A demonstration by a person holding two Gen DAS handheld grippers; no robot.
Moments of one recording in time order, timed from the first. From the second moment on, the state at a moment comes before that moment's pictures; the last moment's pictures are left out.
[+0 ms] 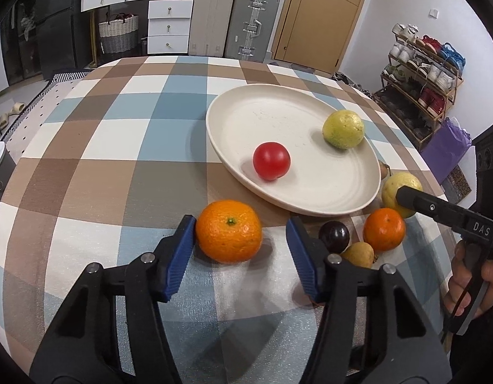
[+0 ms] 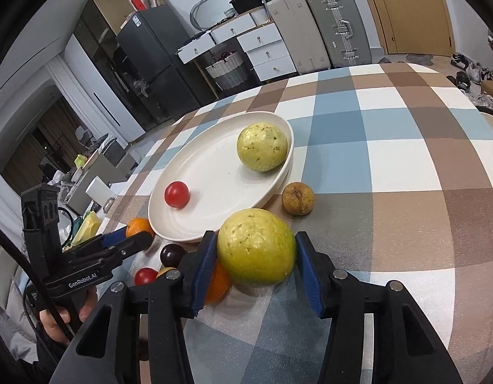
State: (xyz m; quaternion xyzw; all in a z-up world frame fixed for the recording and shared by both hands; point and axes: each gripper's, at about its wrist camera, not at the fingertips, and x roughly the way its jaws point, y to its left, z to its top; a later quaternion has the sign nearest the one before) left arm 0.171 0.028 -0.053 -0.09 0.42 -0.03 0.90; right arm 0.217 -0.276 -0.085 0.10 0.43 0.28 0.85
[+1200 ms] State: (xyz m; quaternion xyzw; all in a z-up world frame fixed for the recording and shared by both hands) left arm 0.171 0.016 0.004 -0.07 0.33 -0.05 0.94; right arm 0.214 -0.255 -0.045 0.06 0.36 0.31 0.88
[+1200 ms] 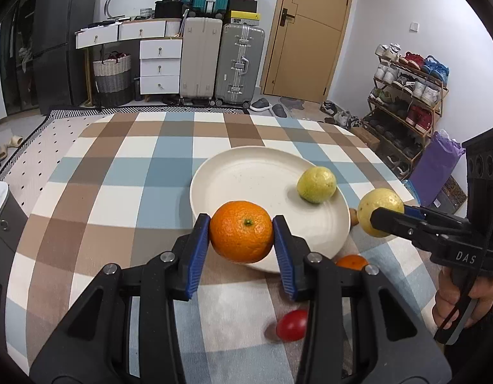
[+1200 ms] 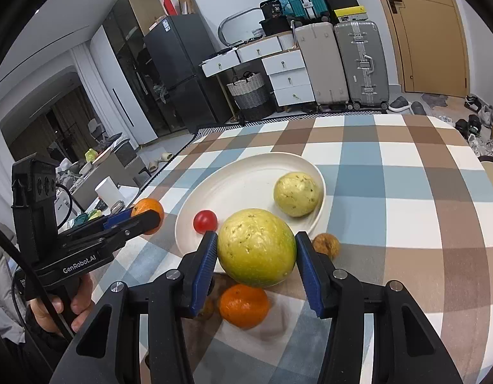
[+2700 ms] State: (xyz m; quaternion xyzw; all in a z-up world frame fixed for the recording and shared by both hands) left arm 0.267 -0.004 -0.023 -0.03 0.36 -0.06 0.93; right arm 0.260 -0.204 -0.076 -0.04 0.40 0.28 0.87
